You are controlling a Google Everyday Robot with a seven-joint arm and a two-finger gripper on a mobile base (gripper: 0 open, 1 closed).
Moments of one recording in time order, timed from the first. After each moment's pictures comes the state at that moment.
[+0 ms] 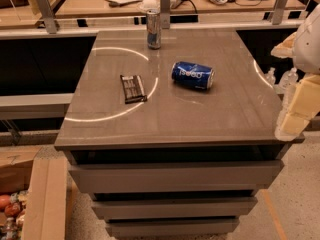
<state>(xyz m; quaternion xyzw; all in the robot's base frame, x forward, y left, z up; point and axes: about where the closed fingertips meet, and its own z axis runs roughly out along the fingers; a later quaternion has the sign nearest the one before) 0.438 -0.217 0.976 -0.60 0.78 -0.03 0.16</state>
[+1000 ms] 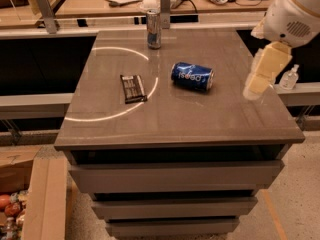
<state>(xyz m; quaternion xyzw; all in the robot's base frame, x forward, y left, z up) 0.528 -0.203 0.976 -0.57 0.80 0.00 0.19</state>
